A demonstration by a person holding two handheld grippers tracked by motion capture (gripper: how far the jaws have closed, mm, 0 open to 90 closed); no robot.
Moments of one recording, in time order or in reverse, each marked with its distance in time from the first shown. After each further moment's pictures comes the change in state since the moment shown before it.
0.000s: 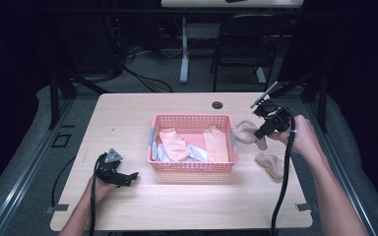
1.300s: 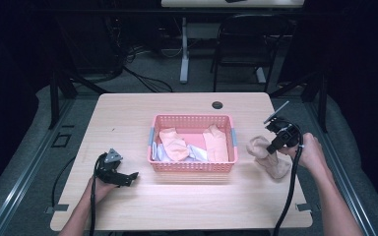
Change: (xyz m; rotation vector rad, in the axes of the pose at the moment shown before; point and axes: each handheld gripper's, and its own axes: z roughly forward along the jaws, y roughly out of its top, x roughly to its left) left arm 0.000 0.000 0.000 0.000 0.000 0.000; right arm -0.035 -0.049 0.058 0.080 0.022 0.134
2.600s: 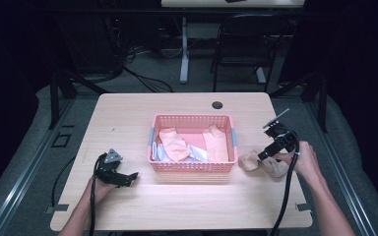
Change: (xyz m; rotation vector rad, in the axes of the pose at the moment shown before) left arm 0.000 -0.001 -0.001 0.001 0.002 0.005; right arm -0.001 -0.010 0.020 -0.069 0.004 0.047
